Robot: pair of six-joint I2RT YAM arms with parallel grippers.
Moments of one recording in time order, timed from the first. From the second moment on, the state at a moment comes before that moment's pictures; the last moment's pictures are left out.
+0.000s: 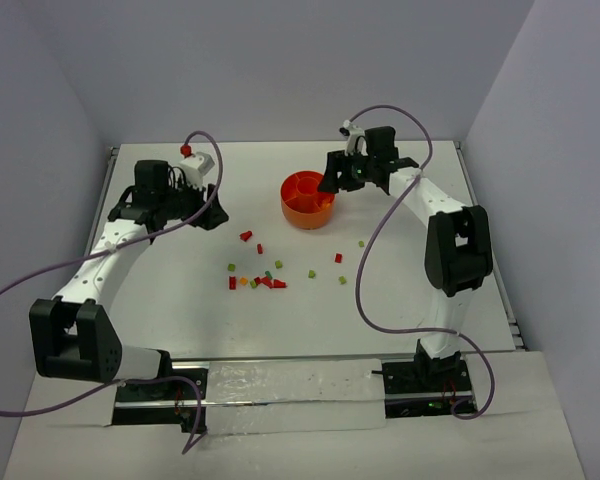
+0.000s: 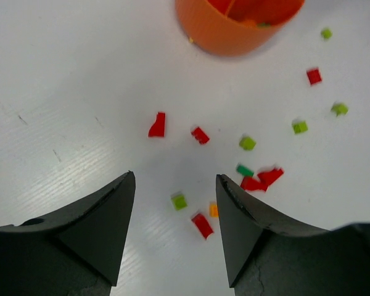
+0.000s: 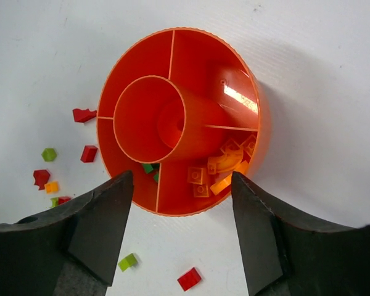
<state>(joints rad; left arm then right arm) -0.15 1.37 1.09 -0.41 0.52 0.12 0.23 1.92 1.52 -0.31 -0.54 0.10</state>
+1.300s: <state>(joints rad) -0.42 1.60 0.96 -0.50 0.61 1.03 0.18 1.66 1.40 -0.38 -0.54 0.09</state>
